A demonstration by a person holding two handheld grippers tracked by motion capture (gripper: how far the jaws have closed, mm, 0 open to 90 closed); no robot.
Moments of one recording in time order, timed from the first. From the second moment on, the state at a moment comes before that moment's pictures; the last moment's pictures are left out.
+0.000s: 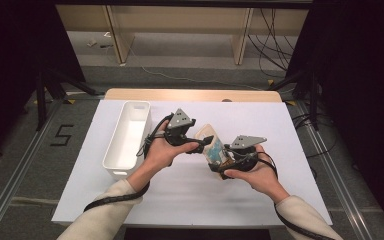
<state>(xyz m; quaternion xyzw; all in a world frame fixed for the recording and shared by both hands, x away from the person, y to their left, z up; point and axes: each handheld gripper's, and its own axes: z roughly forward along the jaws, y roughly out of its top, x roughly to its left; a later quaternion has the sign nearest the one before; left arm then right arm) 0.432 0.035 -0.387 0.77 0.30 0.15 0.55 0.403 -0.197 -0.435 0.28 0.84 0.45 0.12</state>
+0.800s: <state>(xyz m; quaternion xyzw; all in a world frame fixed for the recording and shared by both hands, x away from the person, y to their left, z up) 0.436 0.028 -0.393 0.78 0.33 0.12 0.53 0.401 -0.190 -0.436 0.27 0.84 0.45 0.13</state>
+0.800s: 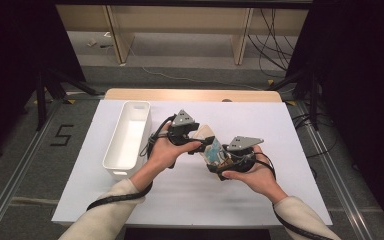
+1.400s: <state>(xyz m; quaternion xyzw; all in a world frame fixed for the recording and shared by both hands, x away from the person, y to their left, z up) 0.438 0.026 -0.396 0.77 0.36 0.10 0.52 0.400 -0.188 -0.436 0.26 0.85 0.44 0.14</state>
